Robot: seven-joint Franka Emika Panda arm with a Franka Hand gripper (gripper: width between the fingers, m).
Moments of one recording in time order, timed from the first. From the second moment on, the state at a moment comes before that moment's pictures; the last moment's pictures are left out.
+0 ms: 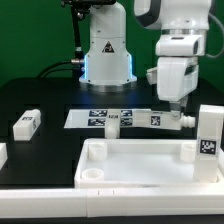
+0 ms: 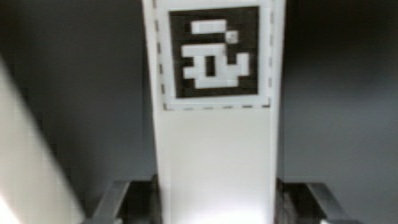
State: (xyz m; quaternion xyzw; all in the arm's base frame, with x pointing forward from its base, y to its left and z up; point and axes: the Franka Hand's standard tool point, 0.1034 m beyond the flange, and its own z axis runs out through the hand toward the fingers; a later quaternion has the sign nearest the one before) arm 0.429 0.121 0.040 0.83 0.55 0.05 0.05
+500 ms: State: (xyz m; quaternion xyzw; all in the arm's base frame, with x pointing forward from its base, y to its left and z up) arm 0.424 0.156 0.039 0.62 0.78 0.04 0.07
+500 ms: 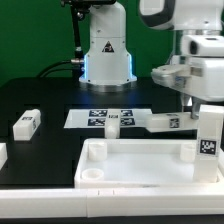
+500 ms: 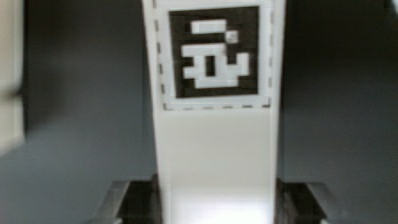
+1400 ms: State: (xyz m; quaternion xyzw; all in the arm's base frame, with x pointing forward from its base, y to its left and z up) arm 0.411 0.128 0.033 0.33 0.94 -0.04 0.07
